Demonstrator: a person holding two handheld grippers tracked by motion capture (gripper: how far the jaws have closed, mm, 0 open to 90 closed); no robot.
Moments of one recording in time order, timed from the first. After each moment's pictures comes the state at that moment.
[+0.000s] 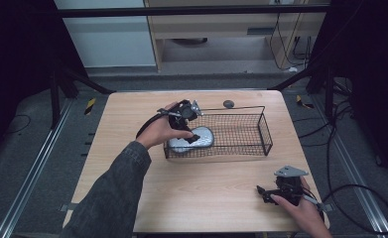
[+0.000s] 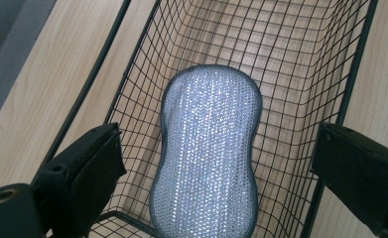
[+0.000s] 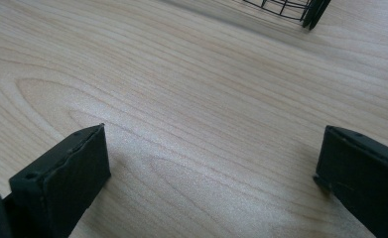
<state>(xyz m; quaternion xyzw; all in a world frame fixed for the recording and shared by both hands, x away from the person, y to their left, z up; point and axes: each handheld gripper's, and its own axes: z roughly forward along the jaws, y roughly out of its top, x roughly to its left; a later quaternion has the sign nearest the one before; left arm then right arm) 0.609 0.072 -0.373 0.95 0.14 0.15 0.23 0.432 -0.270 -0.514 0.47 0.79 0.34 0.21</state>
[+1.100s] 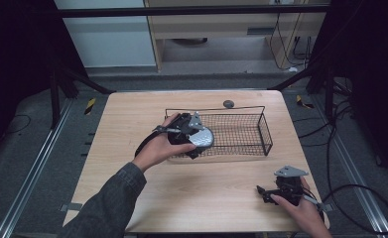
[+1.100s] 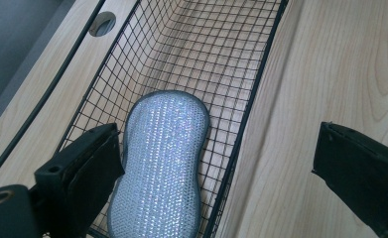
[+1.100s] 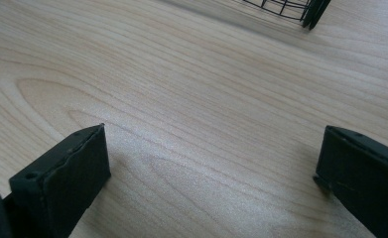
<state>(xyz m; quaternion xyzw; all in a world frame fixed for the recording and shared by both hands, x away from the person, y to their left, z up) 0.549 0.073 -0.370 0.93 0.13 0.17 0.29 0.432 -0.270 -0.514 0.47 0.79 0.34 0.20</state>
